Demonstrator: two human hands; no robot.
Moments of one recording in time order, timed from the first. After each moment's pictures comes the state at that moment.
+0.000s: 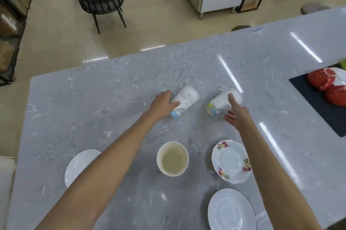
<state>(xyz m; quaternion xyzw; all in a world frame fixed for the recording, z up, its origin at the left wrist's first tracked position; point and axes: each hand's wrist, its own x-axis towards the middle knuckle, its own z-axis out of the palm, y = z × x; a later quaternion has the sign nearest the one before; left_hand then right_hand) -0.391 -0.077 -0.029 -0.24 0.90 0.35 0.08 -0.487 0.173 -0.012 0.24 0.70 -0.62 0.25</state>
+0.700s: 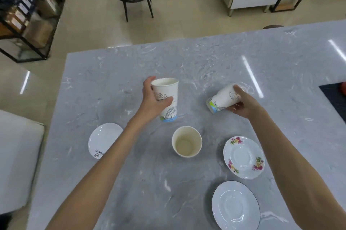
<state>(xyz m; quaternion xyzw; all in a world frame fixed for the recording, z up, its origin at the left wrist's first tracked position) -0.268 -0.085 0.019 -0.33 0.74 0.56 -0.14 -0.509 0.144 -0.028 0.17 0.61 -0.66 0.40</state>
